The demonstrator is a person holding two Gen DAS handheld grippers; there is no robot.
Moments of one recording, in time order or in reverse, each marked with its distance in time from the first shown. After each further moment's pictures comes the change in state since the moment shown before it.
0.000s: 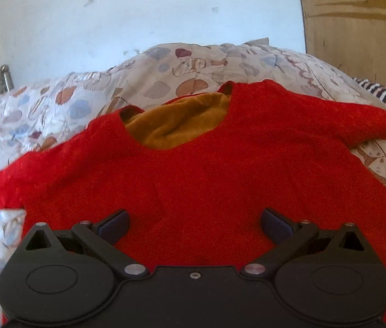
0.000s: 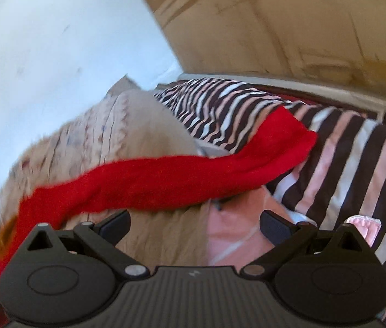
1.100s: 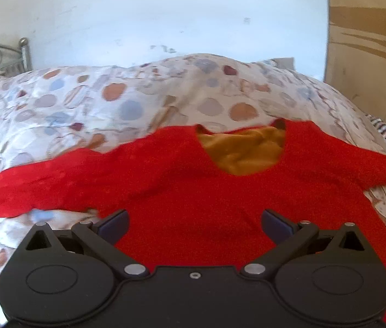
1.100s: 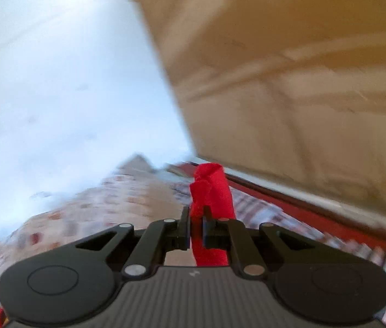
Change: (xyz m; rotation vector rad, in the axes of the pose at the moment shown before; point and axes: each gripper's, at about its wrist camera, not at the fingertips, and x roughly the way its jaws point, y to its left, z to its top) left arm -0.051 0.104 0.035 -0.138 0.028 -0.006; right arm -0.031 0.108 0.109 -0.167 -0.327 -0.006
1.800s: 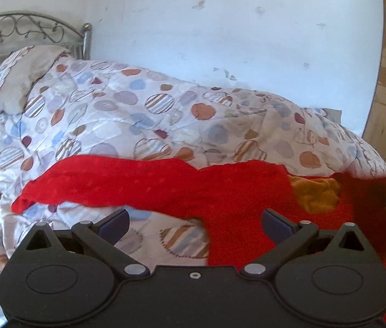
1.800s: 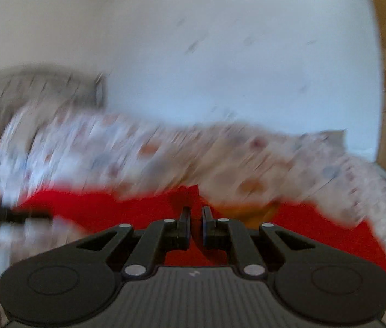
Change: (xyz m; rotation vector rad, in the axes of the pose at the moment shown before) left arm -0.053 0.121 -0.010 -0.234 -0.104 0.092; right arm -0.062 0.270 -0.196 -0.595 0.209 0.600
